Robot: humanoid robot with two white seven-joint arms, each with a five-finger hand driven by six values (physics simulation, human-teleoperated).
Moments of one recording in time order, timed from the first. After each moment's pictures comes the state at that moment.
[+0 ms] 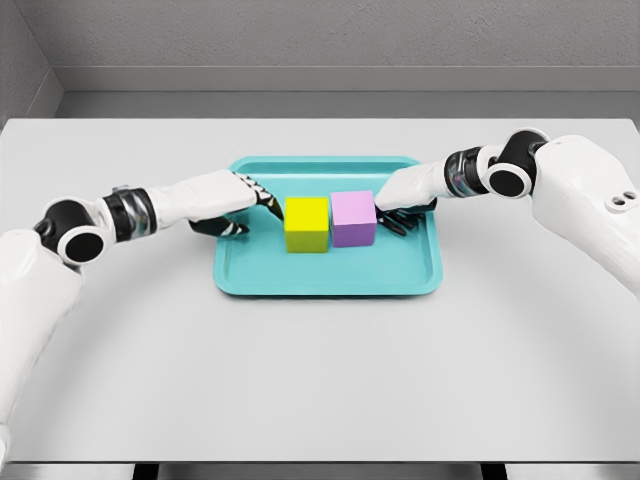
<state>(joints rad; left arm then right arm) -0.56 0.40 -0.38 -1.28 -0.62 -0.61 -0.61 -1.08 -0.43 1.17 -0.94 0.49 -0.54 0.62</state>
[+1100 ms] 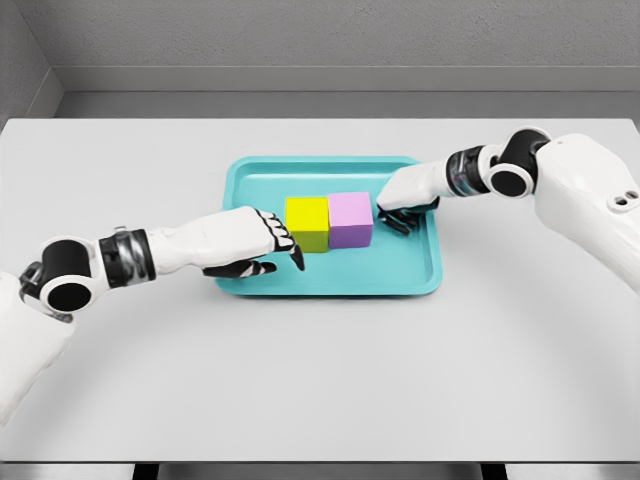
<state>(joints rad) -0.39 0.48 -0.42 -1.59 -0.45 -0.61 -0.61 -1.08 -0.44 1.18 -0.95 0.51 -0.54 0.61</state>
